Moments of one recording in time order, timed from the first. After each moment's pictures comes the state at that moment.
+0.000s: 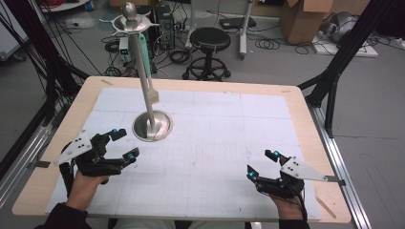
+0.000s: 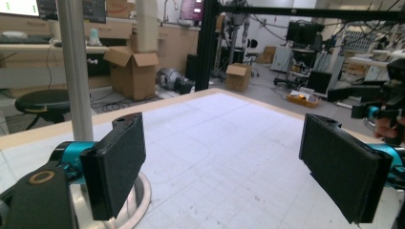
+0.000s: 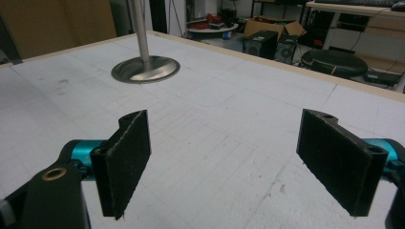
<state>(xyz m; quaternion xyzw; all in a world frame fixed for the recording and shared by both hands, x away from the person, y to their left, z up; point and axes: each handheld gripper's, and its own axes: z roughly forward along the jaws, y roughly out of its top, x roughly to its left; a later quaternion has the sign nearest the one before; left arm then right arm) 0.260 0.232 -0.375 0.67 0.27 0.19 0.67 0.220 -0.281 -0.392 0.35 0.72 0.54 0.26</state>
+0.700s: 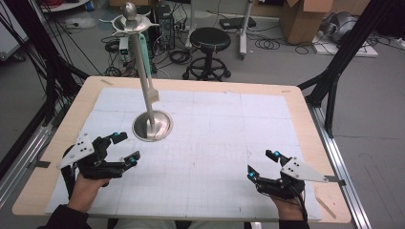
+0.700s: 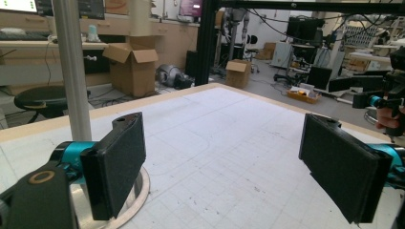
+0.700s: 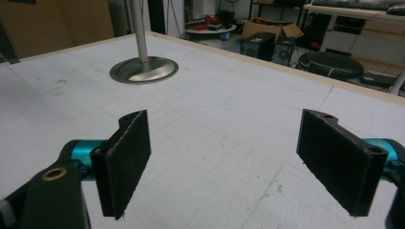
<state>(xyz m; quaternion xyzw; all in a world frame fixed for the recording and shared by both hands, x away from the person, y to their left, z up) 0.257 0.231 -0.383 0.67 0.27 0.19 0.66 0.218 -0.281 -0.391 0.35 0.72 0.54 0.27</state>
